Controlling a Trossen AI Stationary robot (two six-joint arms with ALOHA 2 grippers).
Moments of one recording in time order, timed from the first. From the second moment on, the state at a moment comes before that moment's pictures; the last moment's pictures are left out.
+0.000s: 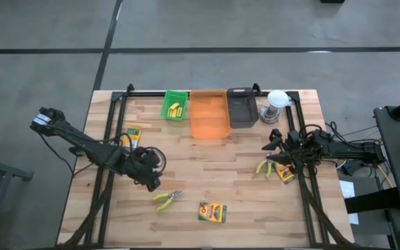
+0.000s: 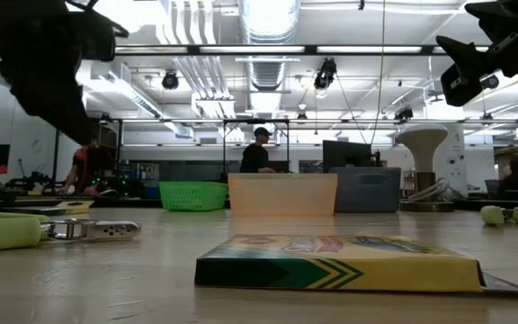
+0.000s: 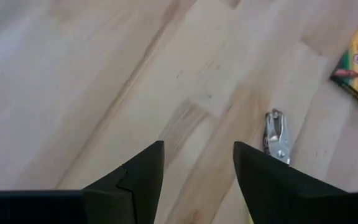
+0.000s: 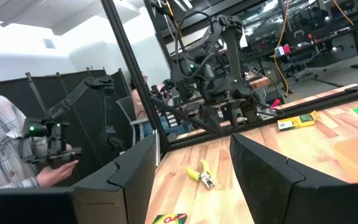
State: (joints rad) left arm -0.46 1.13 0.72 -0.64 -0.35 -0.96; right arm -0.02 0.04 0.01 0.24 -0.24 0.45
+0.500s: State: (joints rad) left arm -0.62 1.13 0.56 -0.45 -0.30 -1.17; right arm -0.02 0.04 0.01 0.24 -0.23 0.45
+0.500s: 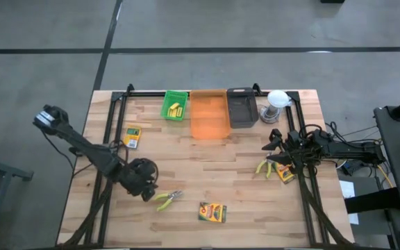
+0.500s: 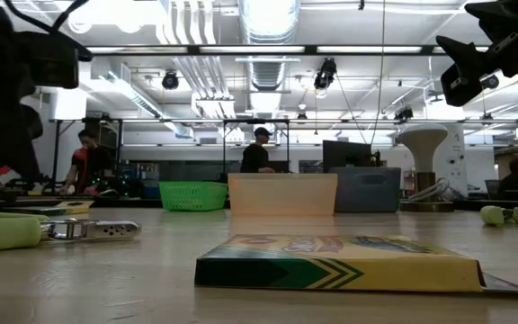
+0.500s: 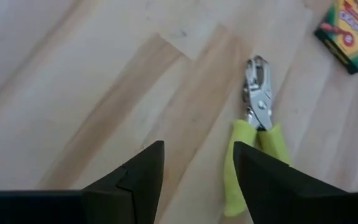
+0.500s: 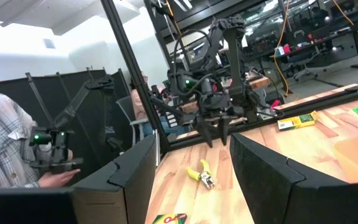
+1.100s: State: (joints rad) left arm -0.78 1.16 0.34 0.01 -0.46 -1.23; right arm -0.02 0.04 0.01 0.24 -0.24 0.45
